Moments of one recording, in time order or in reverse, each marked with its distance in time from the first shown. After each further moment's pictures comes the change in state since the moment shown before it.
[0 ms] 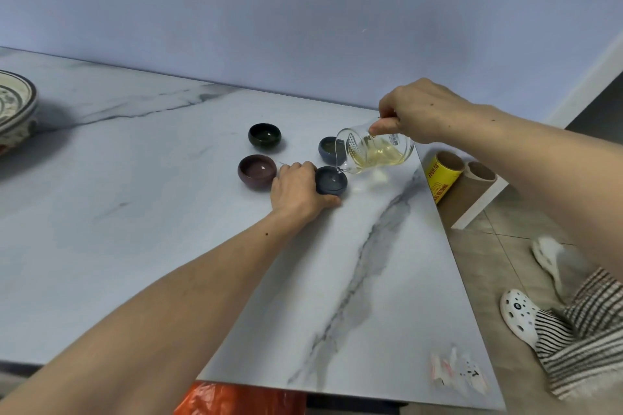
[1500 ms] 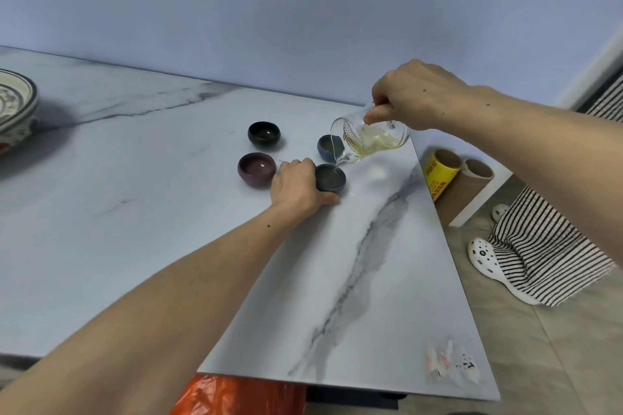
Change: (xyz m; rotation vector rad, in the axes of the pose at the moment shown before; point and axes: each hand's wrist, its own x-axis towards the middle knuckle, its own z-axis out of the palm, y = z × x) left_hand 0.003 0.001 -0.003 0.041 -0.029 0.005; right_hand 0.004 -0.009 -0.015 -0.130 0.098 -0.068
